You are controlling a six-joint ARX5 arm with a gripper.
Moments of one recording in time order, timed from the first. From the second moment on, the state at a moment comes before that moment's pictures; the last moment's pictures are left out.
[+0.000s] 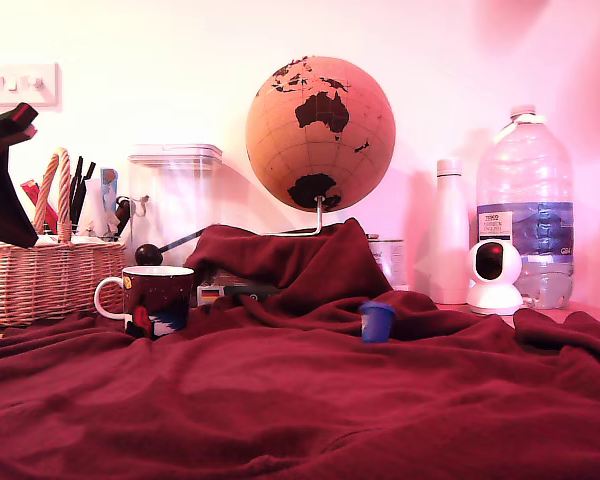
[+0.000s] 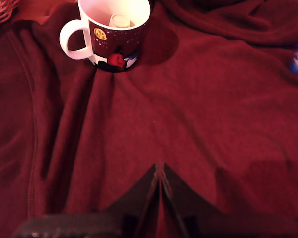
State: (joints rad) arm -0.21 1.09 0.58 -0.18 0.20 -0.05
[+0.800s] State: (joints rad) arm -0.25 1.09 0.58 -0.09 0.20 -0.05
